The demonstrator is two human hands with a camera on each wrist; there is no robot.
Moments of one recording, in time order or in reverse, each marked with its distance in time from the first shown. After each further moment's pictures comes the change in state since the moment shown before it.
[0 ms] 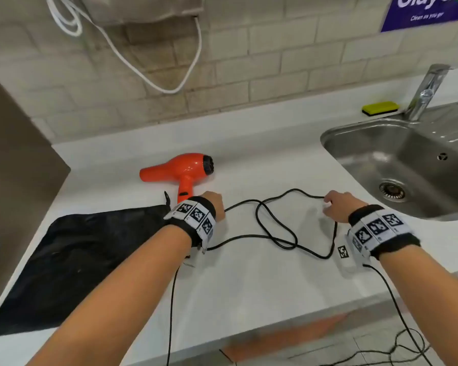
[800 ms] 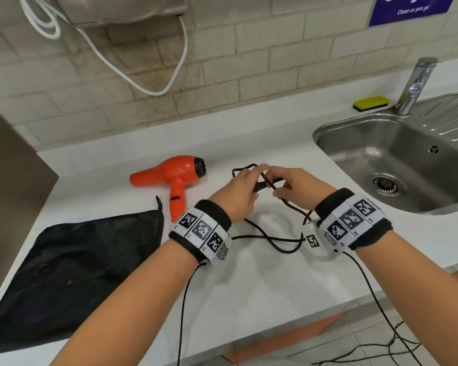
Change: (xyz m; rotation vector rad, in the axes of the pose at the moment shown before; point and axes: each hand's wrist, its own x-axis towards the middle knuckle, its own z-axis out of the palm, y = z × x) left_hand -0.046 0.038 -0.020 -0.495 0.370 0.611; right_hand -0.046 -0.067 -0.023 0.313 0.126 -0.702
